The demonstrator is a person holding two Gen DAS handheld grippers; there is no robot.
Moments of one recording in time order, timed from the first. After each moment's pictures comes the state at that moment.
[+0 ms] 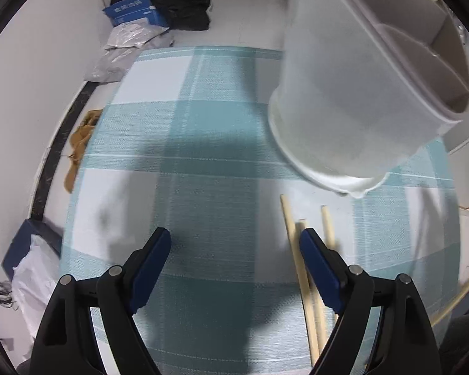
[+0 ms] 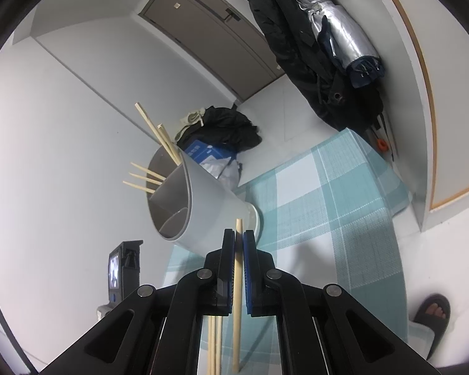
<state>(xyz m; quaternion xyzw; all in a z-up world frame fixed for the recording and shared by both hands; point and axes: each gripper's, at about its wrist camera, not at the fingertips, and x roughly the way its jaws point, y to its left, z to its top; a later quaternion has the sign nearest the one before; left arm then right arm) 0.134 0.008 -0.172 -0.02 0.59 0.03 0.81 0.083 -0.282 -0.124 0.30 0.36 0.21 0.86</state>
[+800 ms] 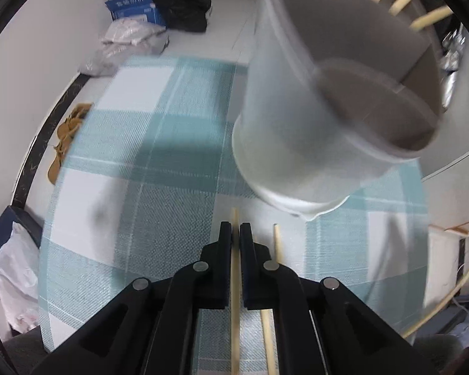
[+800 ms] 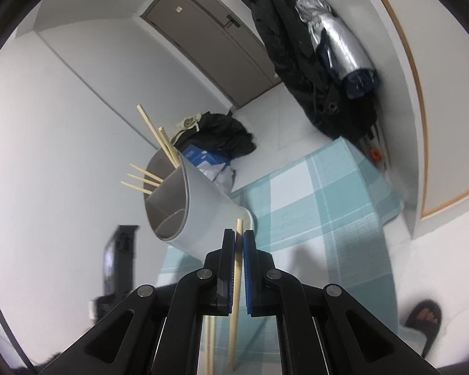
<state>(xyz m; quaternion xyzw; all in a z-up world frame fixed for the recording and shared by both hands) 0.128 -0.005 -0.146 -0.09 0.56 0.01 0.82 0.072 -0.278 -0.119 0.28 0.34 0.19 0.88</state>
